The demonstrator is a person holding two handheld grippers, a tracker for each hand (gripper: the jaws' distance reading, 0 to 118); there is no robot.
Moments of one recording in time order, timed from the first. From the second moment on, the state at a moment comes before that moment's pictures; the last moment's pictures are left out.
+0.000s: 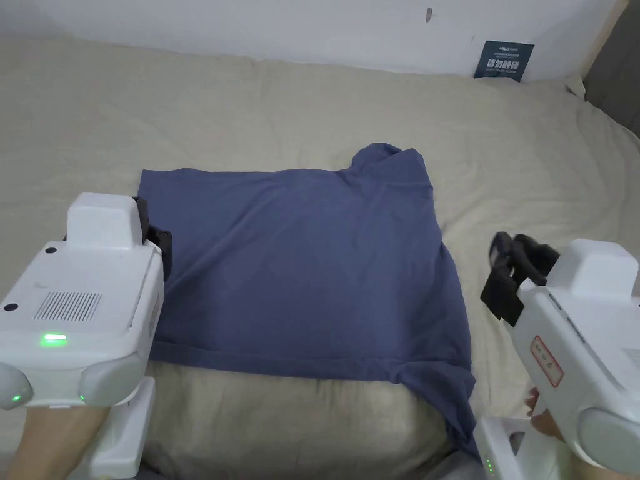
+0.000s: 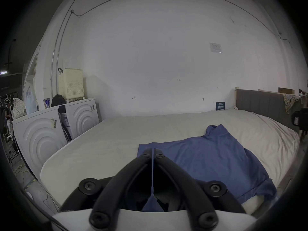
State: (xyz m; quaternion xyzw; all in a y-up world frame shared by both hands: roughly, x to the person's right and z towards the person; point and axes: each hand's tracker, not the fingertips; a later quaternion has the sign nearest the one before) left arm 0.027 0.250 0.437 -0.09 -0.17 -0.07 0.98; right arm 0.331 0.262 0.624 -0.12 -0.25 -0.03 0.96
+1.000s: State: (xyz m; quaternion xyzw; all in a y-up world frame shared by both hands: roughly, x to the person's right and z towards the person) left arm -0.042 0.121 0.341 -0.52 -0.14 -0.04 0.84; right arm 0.343 0.223 0.592 -0.23 -0.24 -0.07 0.94
